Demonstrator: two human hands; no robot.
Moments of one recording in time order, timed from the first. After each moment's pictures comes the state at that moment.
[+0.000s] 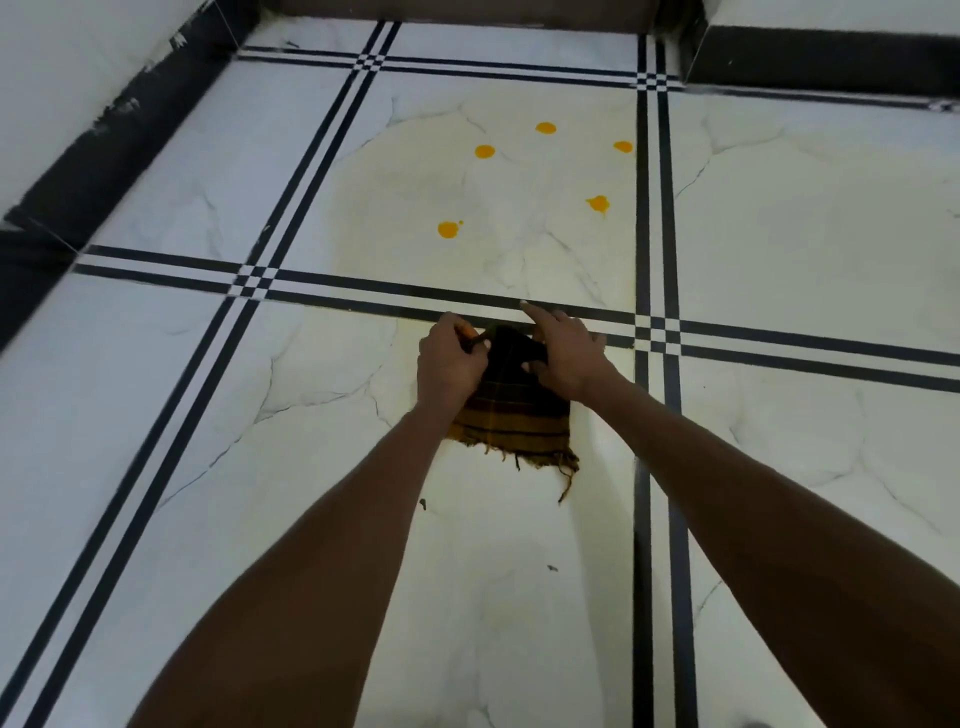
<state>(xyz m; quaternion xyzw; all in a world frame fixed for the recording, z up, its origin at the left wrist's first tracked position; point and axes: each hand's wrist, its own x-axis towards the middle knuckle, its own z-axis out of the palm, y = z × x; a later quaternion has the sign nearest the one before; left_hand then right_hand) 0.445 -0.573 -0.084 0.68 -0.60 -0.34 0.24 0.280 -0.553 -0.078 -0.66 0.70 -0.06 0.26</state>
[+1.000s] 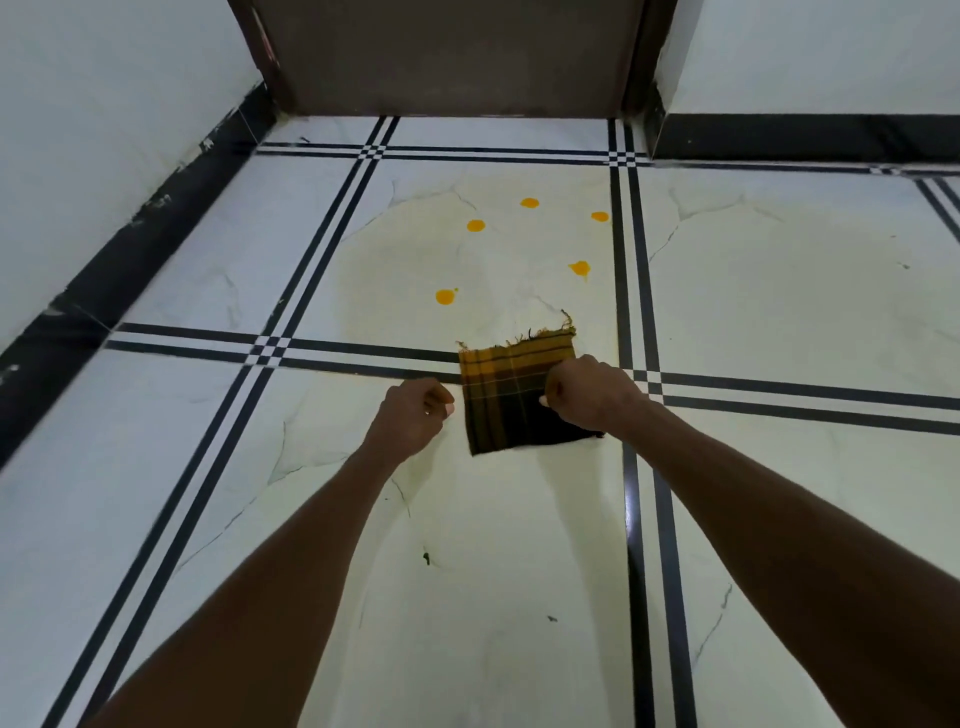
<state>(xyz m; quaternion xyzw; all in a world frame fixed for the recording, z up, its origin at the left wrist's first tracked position) 0.508 -0.587 -0.067 0.59 -0.72 -0.32 0.16 0.248 -0.550 -0.024 -0.68 0.70 0.02 0.21</state>
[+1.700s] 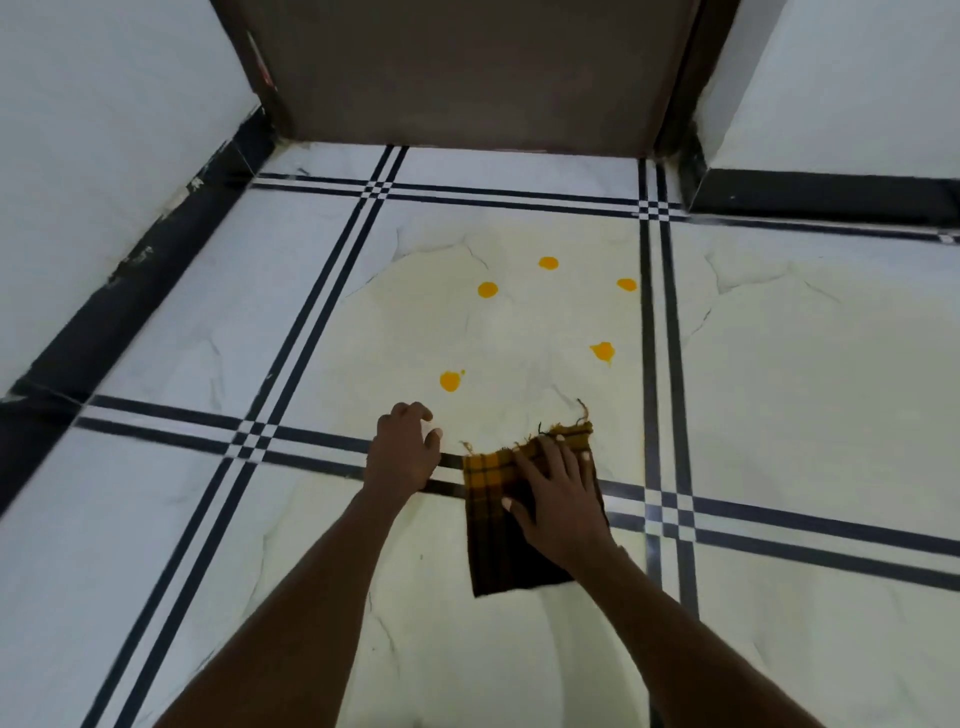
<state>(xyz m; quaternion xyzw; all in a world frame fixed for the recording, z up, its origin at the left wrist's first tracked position) 0.483 -0.714 -0.063 0.66 -0.70 -0.25 0.11 0.264 -0.611 -0.106 -0.69 0.69 -0.07 0.20</state>
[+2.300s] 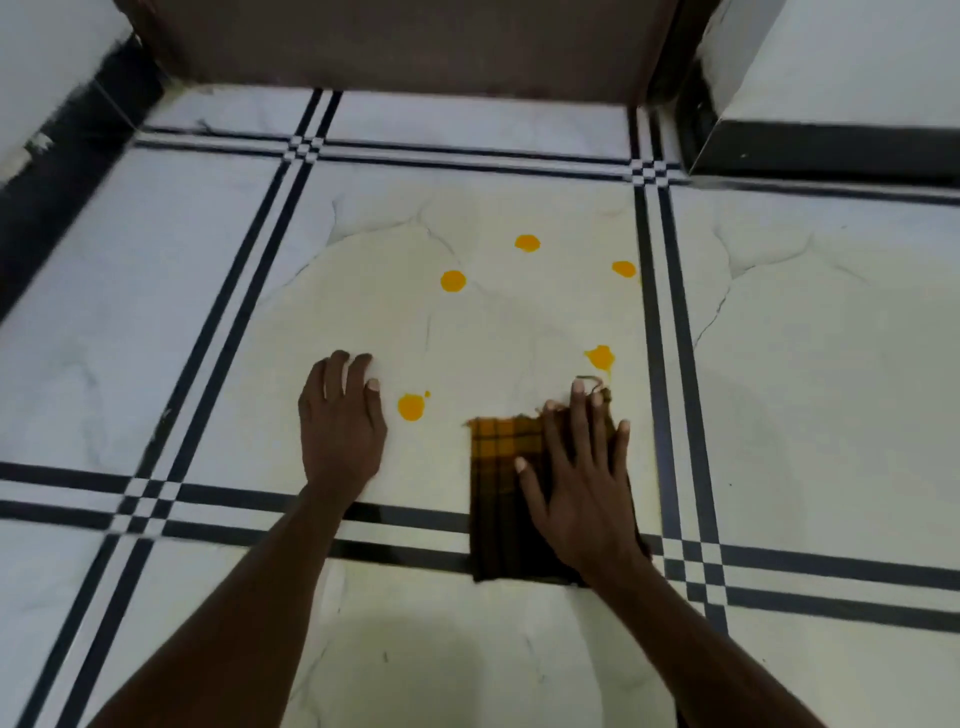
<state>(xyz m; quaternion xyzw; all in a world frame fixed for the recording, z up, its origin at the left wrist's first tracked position) 0.488 -0.829 -0.141 0.64 -0.75 -0.02 0.17 0.232 -0.685 -0.140 -0.64 0.76 -0.09 0.06</state>
